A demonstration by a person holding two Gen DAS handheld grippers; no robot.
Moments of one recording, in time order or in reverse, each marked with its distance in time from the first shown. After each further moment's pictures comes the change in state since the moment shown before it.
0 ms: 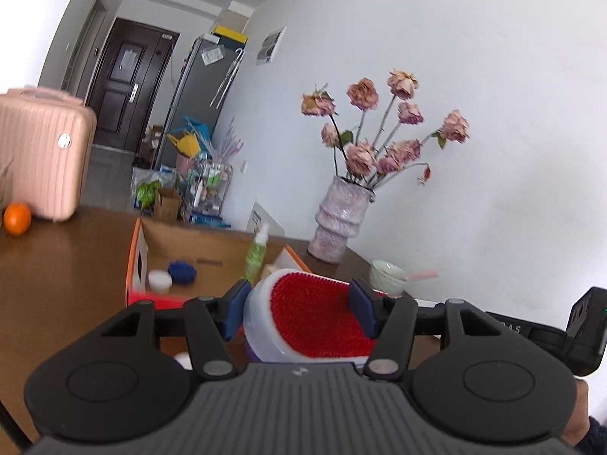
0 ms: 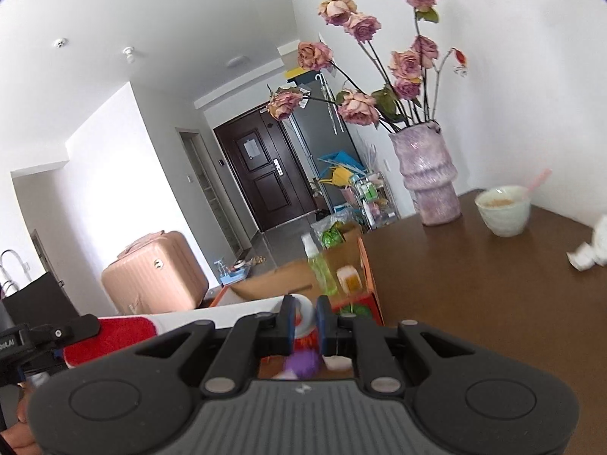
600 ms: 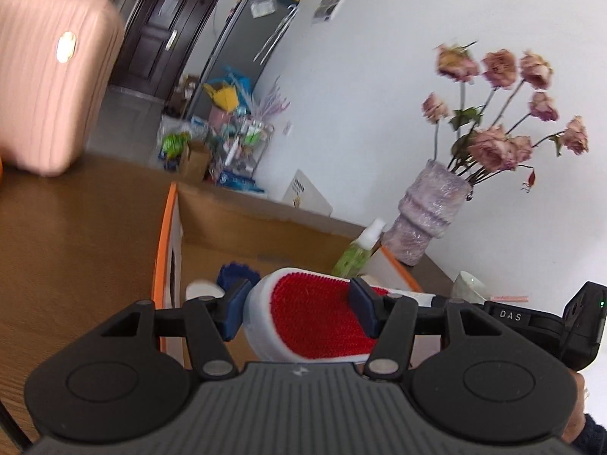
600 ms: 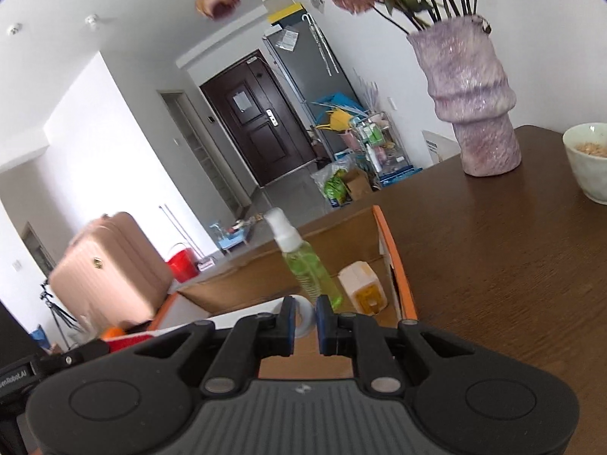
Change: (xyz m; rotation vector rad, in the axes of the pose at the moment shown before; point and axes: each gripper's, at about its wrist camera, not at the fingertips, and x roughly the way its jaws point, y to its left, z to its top) left arm 0.190 0.143 -0.003 -0.163 0.141 0.054; right arm 0.245 -0.042 0.007 0.079 0.176 -0.002
